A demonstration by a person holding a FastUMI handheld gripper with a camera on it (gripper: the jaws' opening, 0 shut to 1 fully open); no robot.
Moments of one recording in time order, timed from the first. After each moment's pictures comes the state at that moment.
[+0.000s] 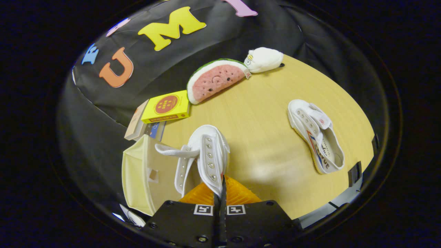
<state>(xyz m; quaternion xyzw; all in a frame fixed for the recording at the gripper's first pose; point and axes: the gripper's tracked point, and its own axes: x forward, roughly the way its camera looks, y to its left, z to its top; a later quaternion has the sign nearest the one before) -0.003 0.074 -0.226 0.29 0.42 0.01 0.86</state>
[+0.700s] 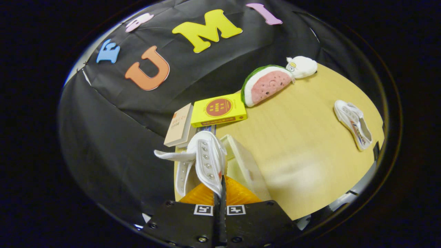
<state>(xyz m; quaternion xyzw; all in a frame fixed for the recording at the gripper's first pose) 0.014 0.265 -0.129 0.33 0.38 0.06 0.86</state>
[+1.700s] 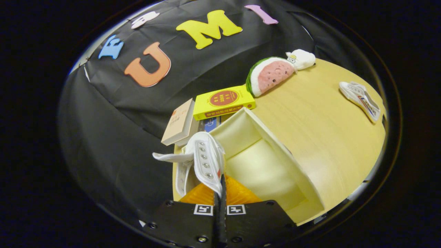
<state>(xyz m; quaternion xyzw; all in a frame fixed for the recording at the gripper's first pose) 0.026 0.350 -0.194 0.35 0.34 0.03 0.88</state>
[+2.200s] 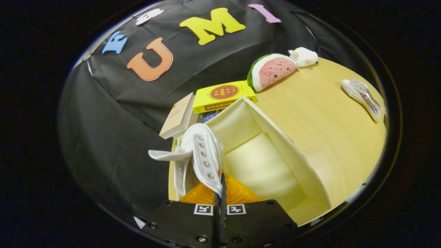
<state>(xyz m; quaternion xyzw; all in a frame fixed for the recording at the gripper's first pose) 0.018 0.355 -0.220 0.32 0.34 0.03 0.88</state>
